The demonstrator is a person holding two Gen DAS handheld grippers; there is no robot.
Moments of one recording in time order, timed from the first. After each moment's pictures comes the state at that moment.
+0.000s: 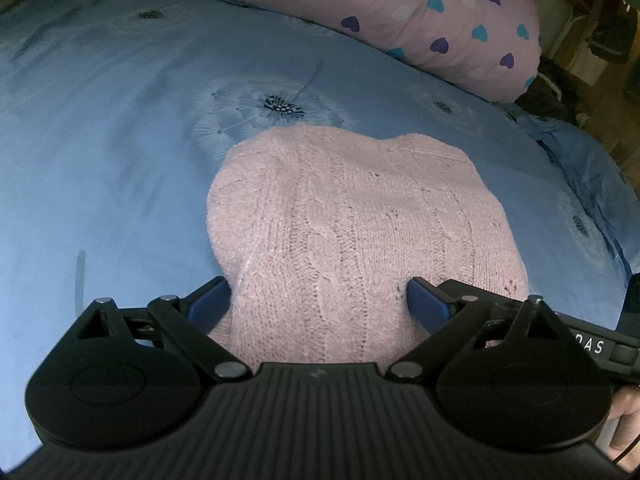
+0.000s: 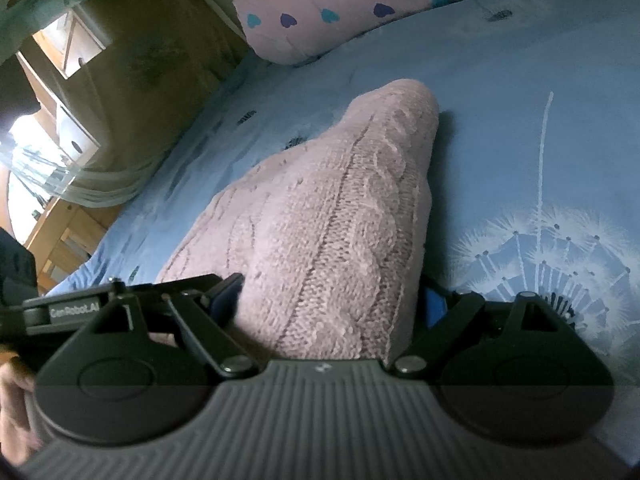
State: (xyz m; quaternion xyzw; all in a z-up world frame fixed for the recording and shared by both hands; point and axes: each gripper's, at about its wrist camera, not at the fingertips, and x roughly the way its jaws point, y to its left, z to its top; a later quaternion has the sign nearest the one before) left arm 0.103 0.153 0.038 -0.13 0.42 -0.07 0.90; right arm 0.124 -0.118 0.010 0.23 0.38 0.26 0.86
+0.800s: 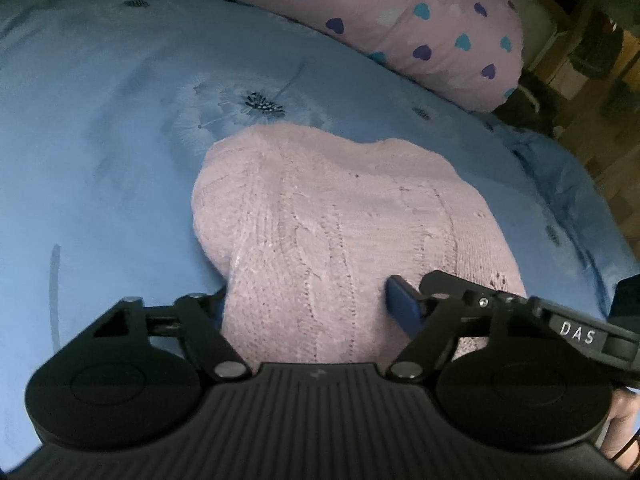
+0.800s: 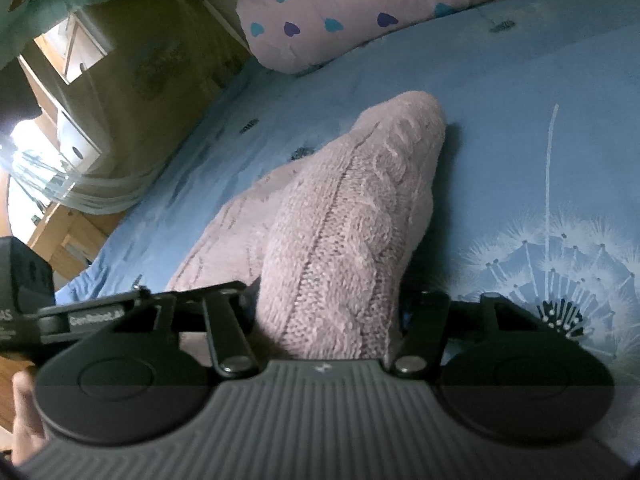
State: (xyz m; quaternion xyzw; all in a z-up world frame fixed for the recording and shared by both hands) left arm 0.104 0.161 0.036 -0.17 0.41 -0.11 0.89; right arm 0.119 -0.116 0.020 0.24 0.37 0.25 0.86
